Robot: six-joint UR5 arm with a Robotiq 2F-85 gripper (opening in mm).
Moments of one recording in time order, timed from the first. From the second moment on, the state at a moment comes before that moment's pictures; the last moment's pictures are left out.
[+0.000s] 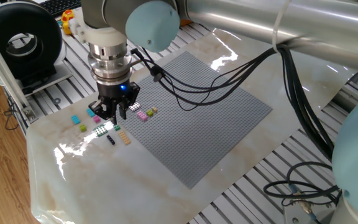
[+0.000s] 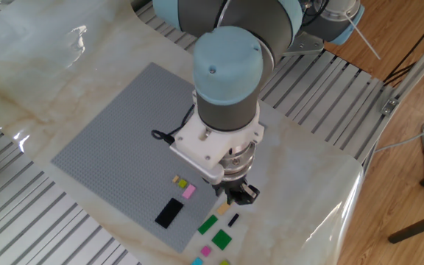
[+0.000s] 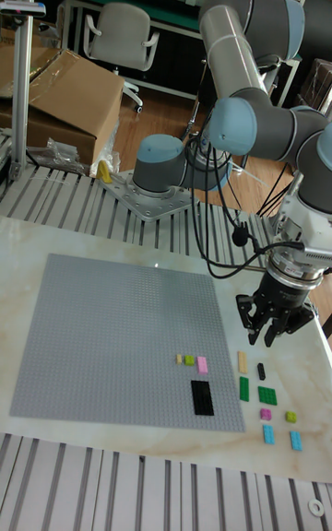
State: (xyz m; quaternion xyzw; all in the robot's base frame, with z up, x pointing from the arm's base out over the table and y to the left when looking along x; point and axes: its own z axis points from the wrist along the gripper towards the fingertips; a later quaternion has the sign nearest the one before) arm 0.571 0.220 0.073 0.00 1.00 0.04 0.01
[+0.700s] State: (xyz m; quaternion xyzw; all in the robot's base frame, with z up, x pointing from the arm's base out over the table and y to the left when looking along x) arm 0.575 0.230 0.062 0.01 1.00 0.03 0.01
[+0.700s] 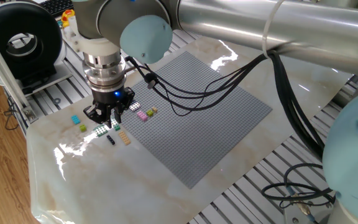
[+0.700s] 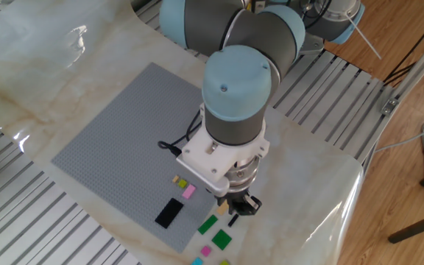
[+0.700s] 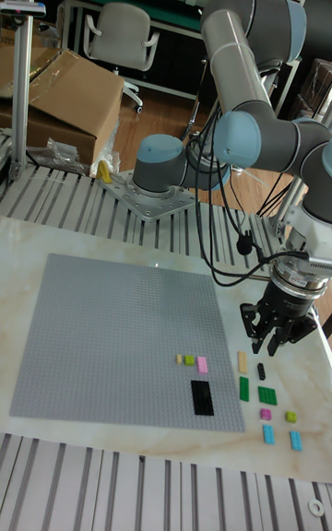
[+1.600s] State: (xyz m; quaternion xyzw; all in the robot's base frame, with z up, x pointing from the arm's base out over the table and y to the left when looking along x) arm 0.581 0.245 0.042 0.02 1.00 0.03 0.02
